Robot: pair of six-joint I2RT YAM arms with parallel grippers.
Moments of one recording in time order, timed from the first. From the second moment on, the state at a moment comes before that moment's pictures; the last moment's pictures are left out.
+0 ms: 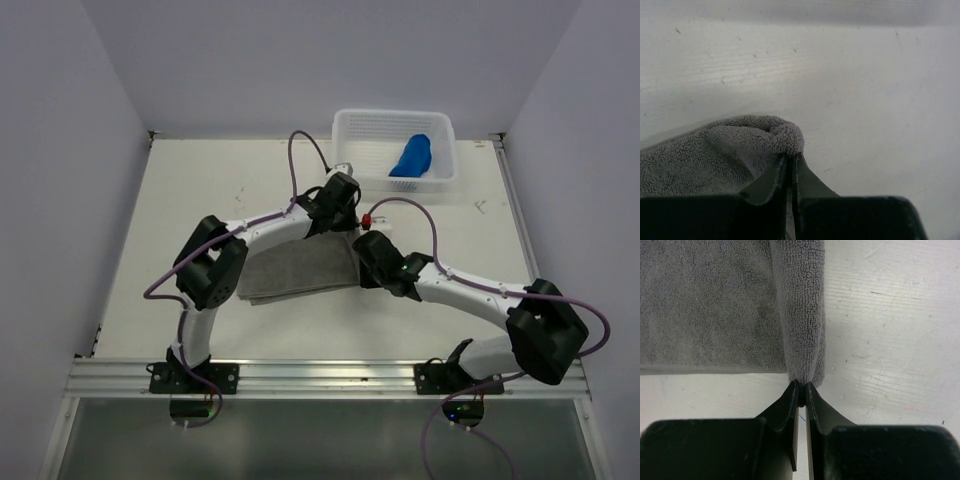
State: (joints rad) left arm -0.77 2.04 1.54 -0.28 -0.14 -0.74; right arm 0.81 1.36 0.76 -0.35 0.32 0.62
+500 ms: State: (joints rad) left arm -0.71 2.00 1.42 -0.21 -0.08 -0.70; right arm 0.82 1.44 0.77 -0.27 0.25 0.66
